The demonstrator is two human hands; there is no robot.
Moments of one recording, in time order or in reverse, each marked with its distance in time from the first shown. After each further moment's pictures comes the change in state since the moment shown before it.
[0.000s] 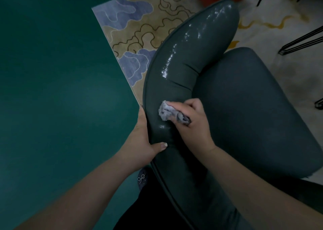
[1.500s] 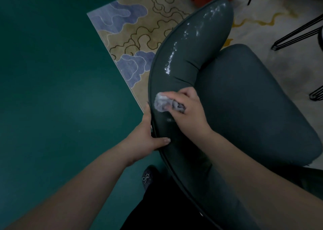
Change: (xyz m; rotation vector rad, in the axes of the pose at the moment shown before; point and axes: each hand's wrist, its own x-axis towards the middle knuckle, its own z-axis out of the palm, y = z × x) left_hand -0.001 -0.009 -0.019 -0.204 -0.204 -0.025; right_hand 0.010 -0.026 0.017 -0.083 -0.019 0.021
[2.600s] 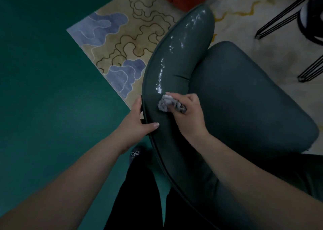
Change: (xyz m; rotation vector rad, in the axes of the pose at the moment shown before) left_hand 0.062 0.043 -0.052 0.006 -0.030 0.107; right_hand 0.035 0.010 0.007 0.085 0.255 0.208
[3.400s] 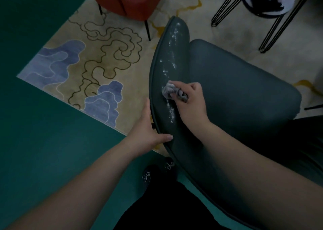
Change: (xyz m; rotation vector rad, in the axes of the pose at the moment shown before) left_hand 0.102 0.034 -0.069 0.188 -0.385 0.043; right_hand 0.094 -0.024 0.045 -0.132 0.324 0.160
